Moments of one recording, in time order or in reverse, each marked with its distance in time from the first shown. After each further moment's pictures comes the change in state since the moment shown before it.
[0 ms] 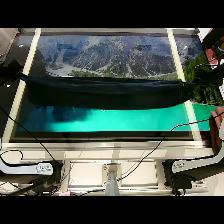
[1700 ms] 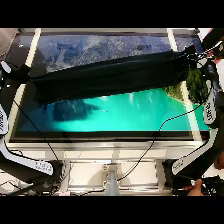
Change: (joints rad) left arm -0.022 -0.220 0.008 0.129 0.204 -0.337; right arm 0.127 -0.271 0.010 0.143 -1.072 0.592
